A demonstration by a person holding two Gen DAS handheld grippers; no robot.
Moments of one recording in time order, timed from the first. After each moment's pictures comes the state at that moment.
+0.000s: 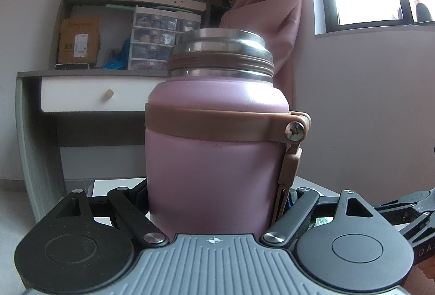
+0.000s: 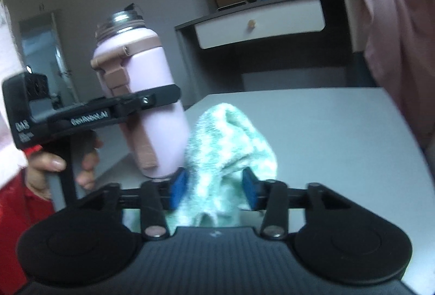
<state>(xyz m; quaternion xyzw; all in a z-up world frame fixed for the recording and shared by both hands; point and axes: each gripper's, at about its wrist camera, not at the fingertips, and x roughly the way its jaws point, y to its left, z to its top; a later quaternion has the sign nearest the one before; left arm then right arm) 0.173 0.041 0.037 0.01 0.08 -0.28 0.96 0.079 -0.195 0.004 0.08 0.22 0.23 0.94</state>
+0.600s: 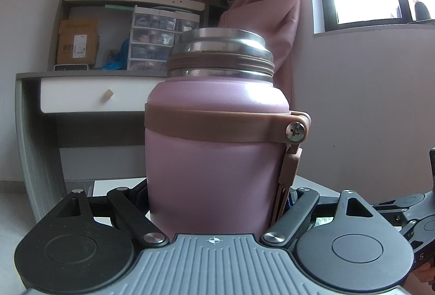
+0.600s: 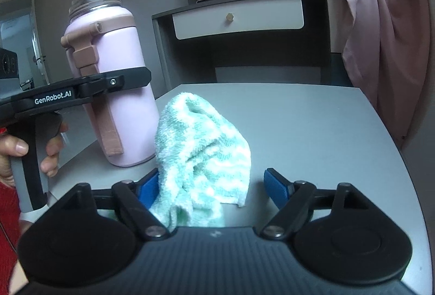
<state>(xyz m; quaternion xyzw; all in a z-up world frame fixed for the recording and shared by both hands) 0.169 0.044 0.031 0.02 0.08 -0.28 0.96 0.083 -0.188 -0.006 0.04 0.23 0.18 0.96</state>
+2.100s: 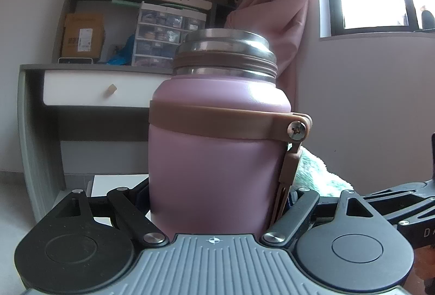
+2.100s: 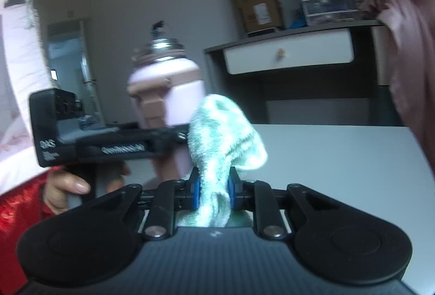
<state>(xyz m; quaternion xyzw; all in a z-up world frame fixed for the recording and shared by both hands) 0.172 0.046 0.029 0.00 0.08 -0.27 0.96 0.081 -0.179 0.023 0.08 0.15 0.30 0.94</state>
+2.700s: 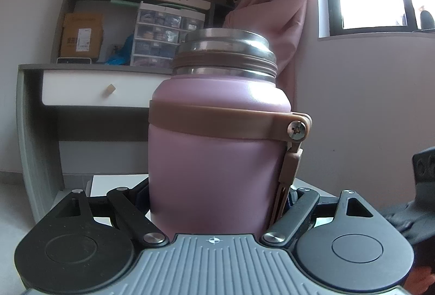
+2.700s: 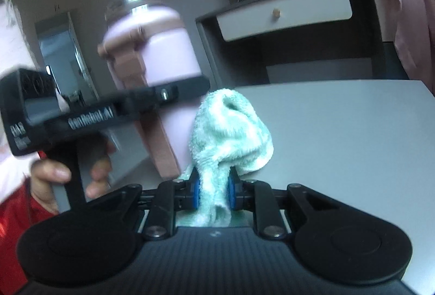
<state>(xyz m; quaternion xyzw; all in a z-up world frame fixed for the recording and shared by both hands) 0.174 0.040 0.035 0.00 0.08 -0.27 0.96 0.101 -0.168 0.007 0.12 0.21 0.30 0.92</state>
